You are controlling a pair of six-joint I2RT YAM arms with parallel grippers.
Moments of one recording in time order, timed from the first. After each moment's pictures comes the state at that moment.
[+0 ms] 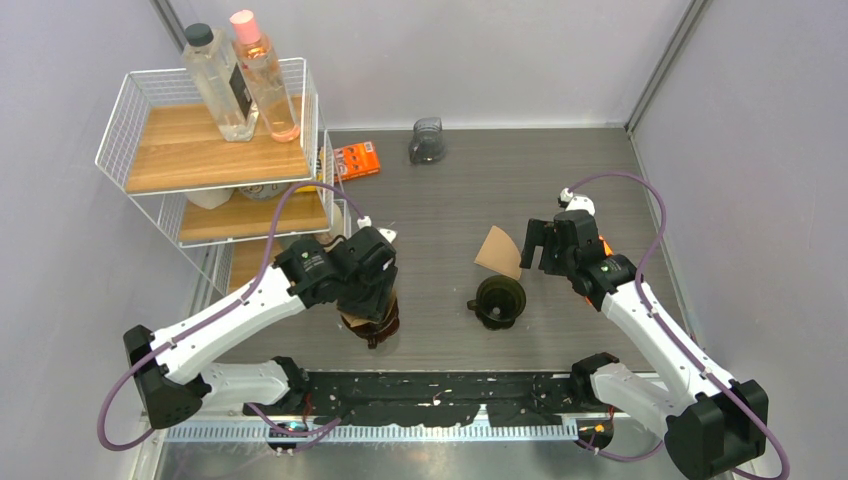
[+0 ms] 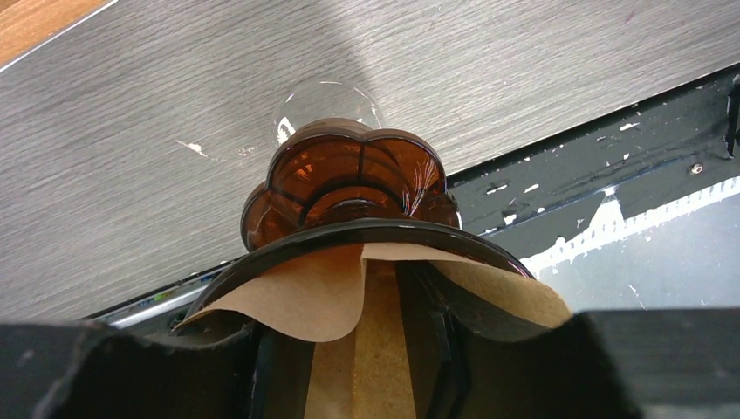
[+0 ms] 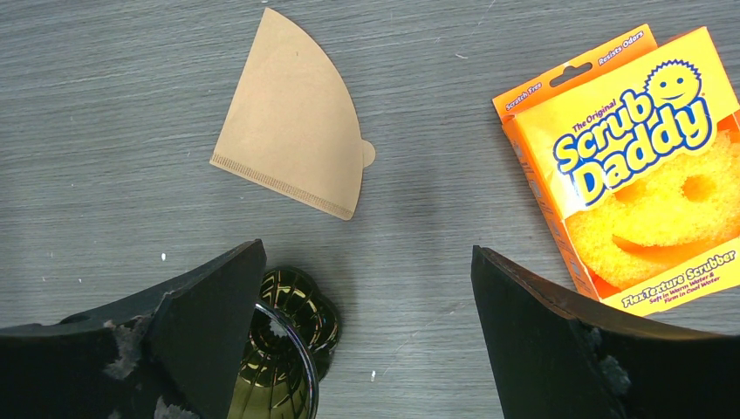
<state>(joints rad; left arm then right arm) -0.95 1.17 1.18 -1.17 -0.10 -0.61 0.33 0.96 0.74 -0.53 0.20 0.39</state>
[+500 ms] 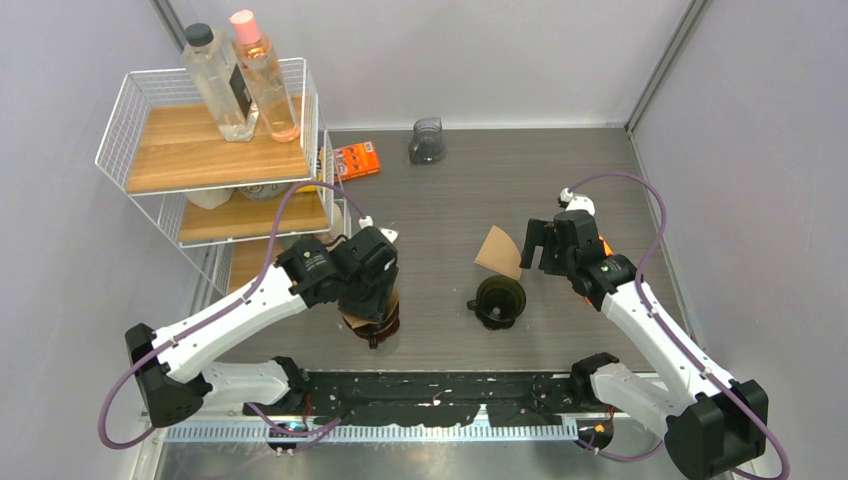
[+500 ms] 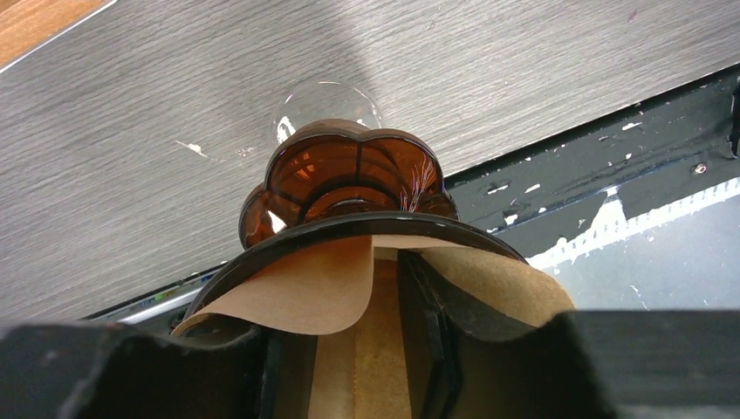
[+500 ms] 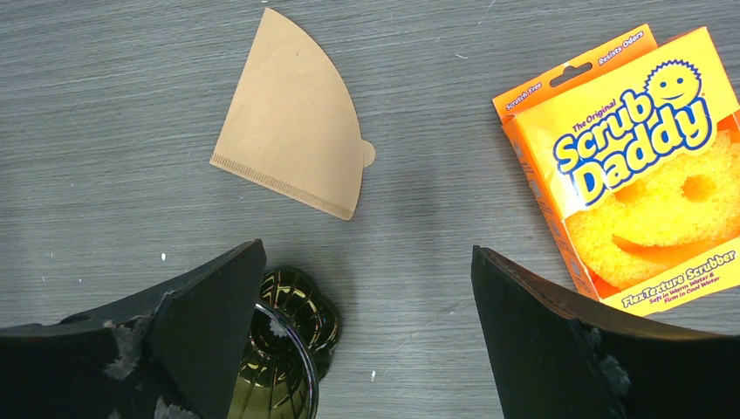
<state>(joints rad) -0.96 1.18 1.18 -1.17 -0.10 -0.61 0.33 0.96 0.74 -0.53 0.20 0.39</state>
